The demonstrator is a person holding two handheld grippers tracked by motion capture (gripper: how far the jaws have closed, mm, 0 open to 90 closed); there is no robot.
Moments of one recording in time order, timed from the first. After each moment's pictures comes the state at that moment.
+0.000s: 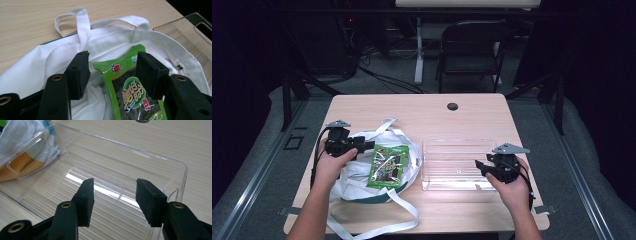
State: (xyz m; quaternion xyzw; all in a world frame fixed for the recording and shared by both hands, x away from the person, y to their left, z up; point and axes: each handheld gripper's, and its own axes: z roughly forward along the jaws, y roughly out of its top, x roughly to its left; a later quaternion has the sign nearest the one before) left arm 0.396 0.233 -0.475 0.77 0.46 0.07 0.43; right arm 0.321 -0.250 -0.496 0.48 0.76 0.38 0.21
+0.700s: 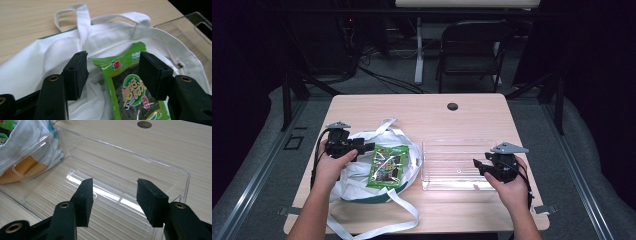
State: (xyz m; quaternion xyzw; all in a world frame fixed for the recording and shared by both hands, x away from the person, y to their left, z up) left arm 0.393 0.234 -0.477 0.77 0.47 0.08 0.43; right arm 0.321 -0.245 -0.492 0.47 0.76 0.38 0.22
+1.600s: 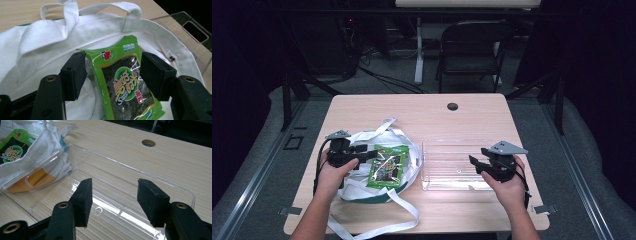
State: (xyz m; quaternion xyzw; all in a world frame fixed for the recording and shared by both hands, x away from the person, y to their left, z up) left arm 0.379 0.233 -0.503 0.76 0.45 0.04 0.47; right arm 0.320 -0.236 -0.486 0.44 0.76 0.42 0.24
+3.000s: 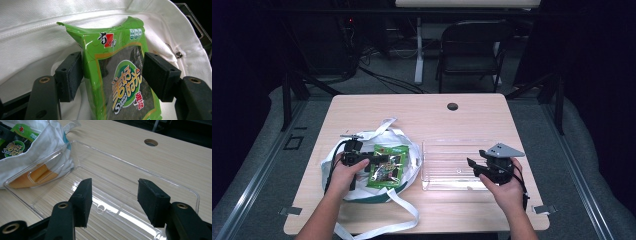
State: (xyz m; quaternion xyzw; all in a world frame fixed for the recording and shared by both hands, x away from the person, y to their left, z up) left arm 0.404 0.213 -0.541 0.75 0.48 -0.06 0.44; right arm 0.315 -0.230 -0.488 0.43 0.76 0.41 0.25
